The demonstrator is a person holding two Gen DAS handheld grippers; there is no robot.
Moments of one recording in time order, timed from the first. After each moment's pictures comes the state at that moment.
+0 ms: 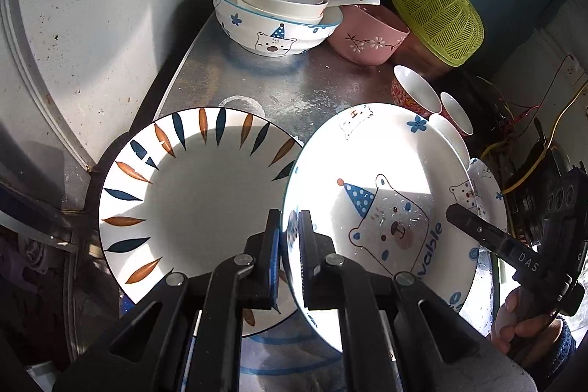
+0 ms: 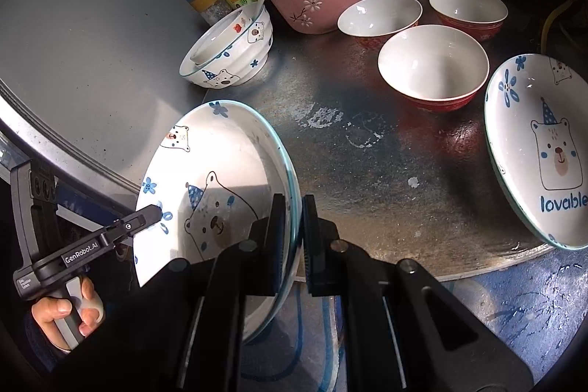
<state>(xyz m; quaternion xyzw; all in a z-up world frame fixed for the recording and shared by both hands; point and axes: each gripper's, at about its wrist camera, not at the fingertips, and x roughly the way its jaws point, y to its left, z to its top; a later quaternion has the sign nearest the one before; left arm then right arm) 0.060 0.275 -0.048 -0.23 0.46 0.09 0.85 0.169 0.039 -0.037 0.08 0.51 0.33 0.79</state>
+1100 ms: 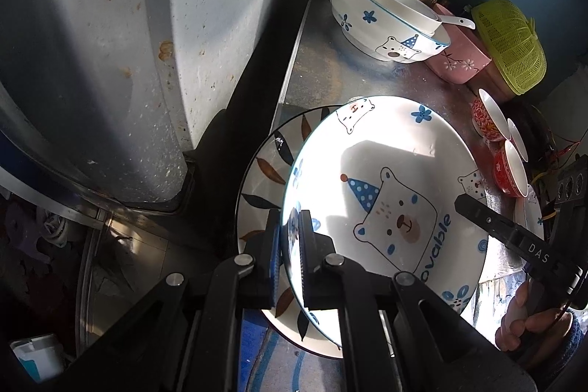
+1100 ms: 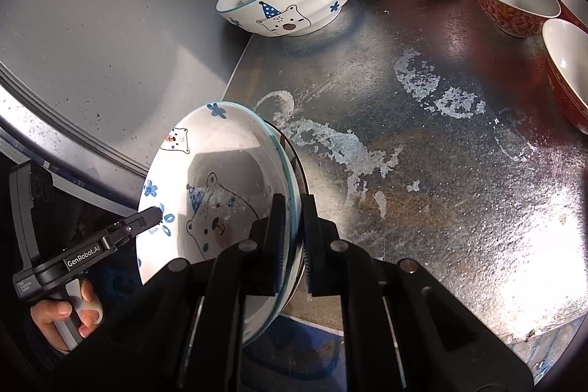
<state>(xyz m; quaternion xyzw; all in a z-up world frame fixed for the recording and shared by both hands) 0.027 0.368 -0.089 -0.25 0.48 0.16 0.83 0.173 0.164 -0.077 0.04 0.54 0.38 0.75</state>
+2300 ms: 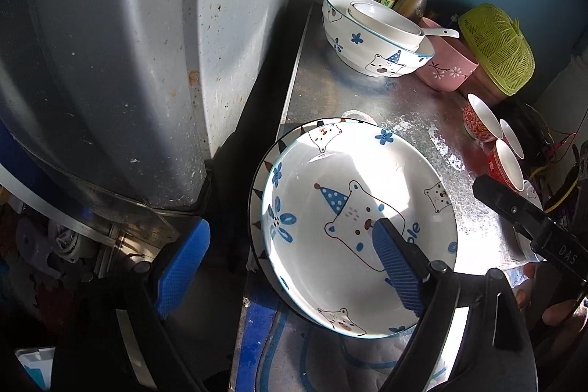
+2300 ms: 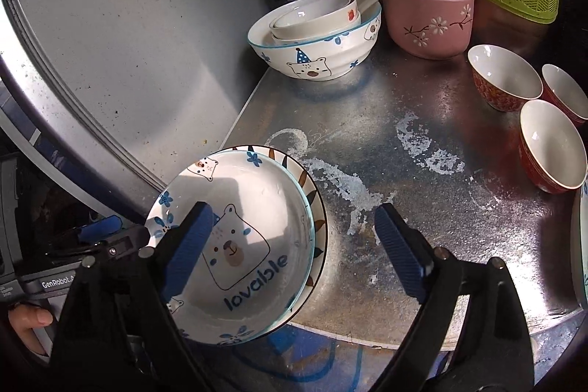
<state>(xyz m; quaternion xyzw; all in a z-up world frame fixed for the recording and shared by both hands) 0.003 0.355 -0.063 -0.22 0.44 0.18 0.85 0.142 0.165 -0.042 -0.03 0.46 0.37 0.80</state>
